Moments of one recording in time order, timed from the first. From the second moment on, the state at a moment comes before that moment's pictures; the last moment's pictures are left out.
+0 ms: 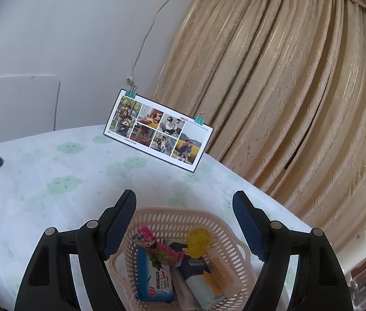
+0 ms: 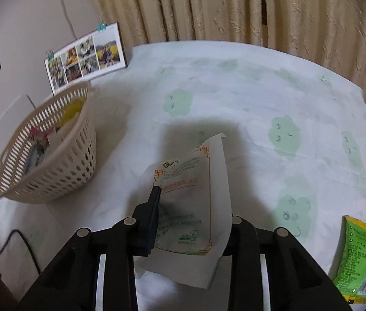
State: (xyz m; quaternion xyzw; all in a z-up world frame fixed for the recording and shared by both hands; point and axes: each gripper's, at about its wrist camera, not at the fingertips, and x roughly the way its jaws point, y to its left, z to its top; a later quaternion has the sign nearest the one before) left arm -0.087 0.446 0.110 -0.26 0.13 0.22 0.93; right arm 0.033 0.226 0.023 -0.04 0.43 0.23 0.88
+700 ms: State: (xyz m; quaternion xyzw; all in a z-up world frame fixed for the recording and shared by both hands) left arm -0.103 0.458 0.112 -0.28 0.11 0.23 0.92; right arm 0.012 0.287 0.101 0.03 0.34 0.36 0.87
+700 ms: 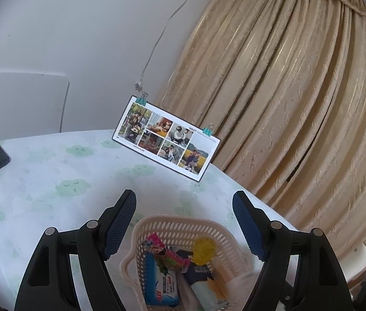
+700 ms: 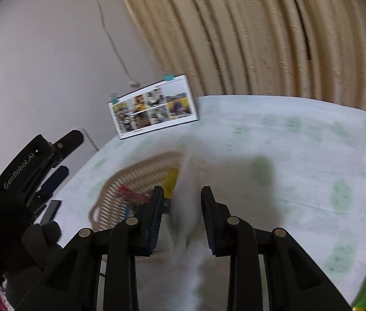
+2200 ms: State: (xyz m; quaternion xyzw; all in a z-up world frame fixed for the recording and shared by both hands) left arm -0.078 0.404 0.110 -0.23 0.15 0.14 0.95; right arm 0.012 0.191 0.053 0.12 0.36 0.29 0.88
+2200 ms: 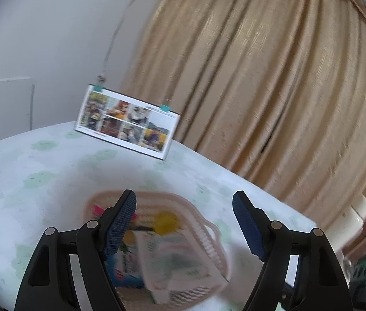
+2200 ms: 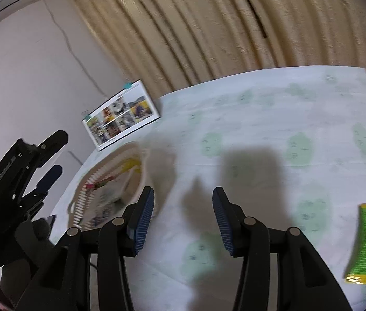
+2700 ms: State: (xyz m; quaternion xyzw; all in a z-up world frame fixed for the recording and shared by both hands) left arm -0.065 0.318 0.102 -0.14 0.18 0.04 0.97; right arm 0.006 0.092 0.047 0.15 0.35 0.16 0.91
